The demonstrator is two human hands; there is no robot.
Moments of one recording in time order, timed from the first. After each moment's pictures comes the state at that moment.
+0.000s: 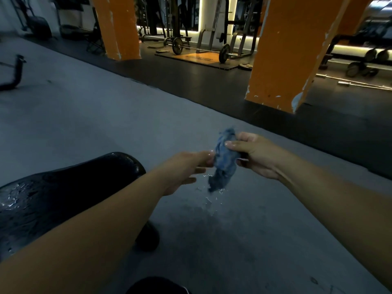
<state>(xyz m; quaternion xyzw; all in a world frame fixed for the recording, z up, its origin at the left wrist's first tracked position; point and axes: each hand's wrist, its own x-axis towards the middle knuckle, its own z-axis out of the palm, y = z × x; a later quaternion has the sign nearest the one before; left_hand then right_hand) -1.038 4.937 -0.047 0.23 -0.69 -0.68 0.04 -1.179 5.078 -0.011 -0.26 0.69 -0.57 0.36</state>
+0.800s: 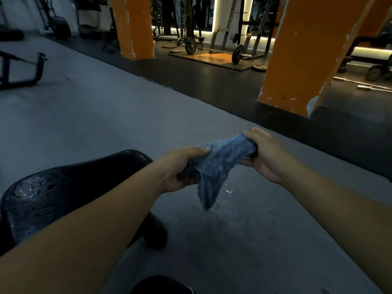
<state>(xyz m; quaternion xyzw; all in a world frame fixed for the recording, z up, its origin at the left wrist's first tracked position) -1.017 4.907 -0.045 0.25 -0.53 -0.81 0.06 -1.166 5.055 -0.012 -0.23 0.62 -0.68 0.33</state>
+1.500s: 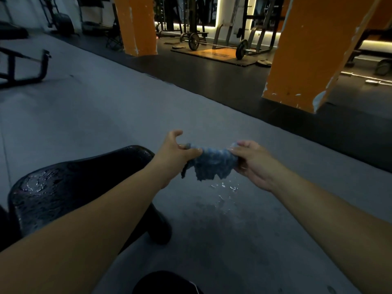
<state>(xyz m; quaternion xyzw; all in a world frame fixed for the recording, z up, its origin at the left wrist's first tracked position) -1.009 4.882 -0.059 0.31 -0.70 -0.61 0.21 -1.153 5.039 -0.053 -0.17 0.64 -0.65 0.37</state>
